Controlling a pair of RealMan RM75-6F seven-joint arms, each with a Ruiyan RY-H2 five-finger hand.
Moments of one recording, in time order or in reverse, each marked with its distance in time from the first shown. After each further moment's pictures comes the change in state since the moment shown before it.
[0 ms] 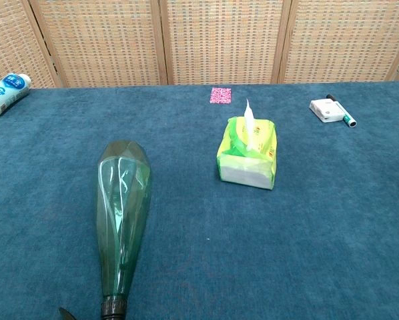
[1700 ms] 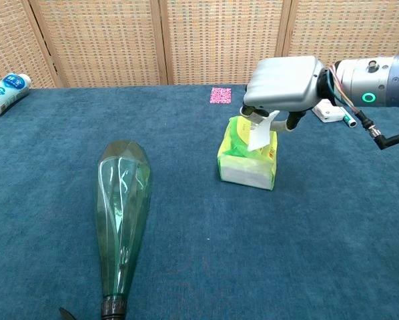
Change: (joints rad) left arm -0.079 0.044 -0.043 0.002 -0.172 -0.196 -0.077; right arm 0.714 -0.416 -0.063 0.542 -0.205 -0.570 -0.194
